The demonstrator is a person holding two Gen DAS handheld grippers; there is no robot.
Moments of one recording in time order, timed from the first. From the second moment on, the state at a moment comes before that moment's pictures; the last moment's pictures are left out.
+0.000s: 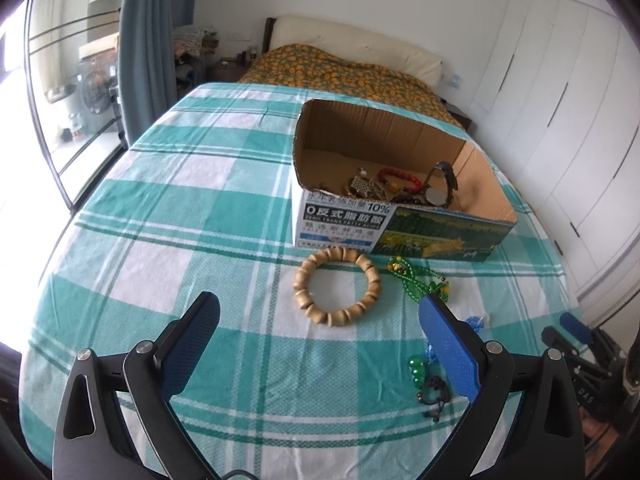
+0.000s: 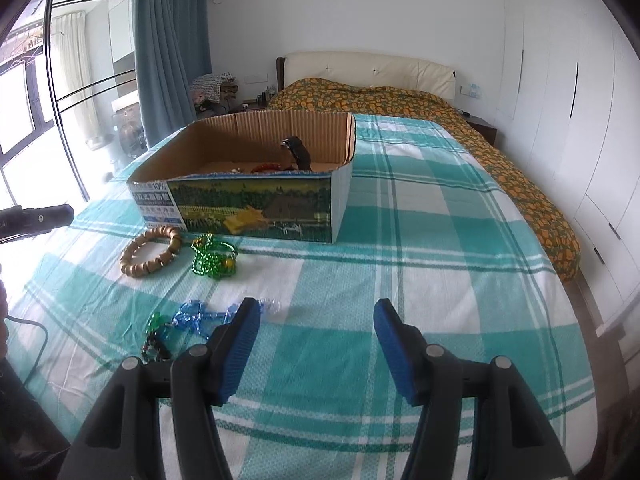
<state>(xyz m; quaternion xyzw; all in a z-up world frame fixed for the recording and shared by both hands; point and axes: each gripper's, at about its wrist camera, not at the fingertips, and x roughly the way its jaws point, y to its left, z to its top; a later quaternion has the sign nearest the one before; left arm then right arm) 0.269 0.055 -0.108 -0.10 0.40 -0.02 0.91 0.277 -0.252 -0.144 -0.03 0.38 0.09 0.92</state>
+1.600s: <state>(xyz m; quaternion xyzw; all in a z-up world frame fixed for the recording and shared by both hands) 0.248 0.019 -0.196 -0.01 0.46 0.01 0.89 0.228 -0.247 -0.209 -0.05 0.38 0.07 0.92</state>
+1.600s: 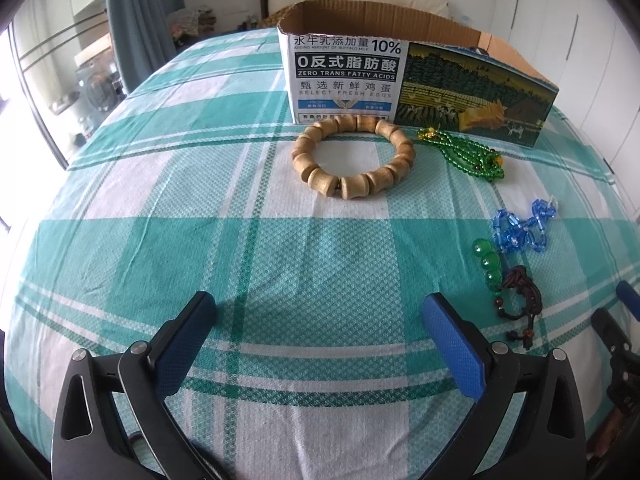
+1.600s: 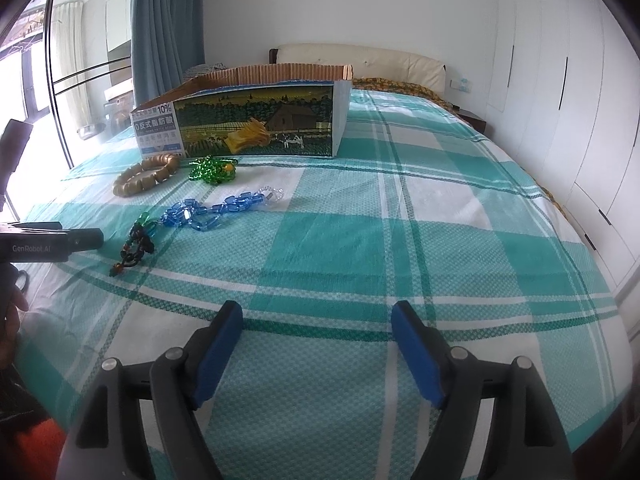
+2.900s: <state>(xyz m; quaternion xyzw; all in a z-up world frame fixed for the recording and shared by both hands) 0.256 0.034 -0.189 -0.05 0.46 0.01 0.89 0.240 -0.255 -0.190 -0.02 0.40 0.09 0.91</state>
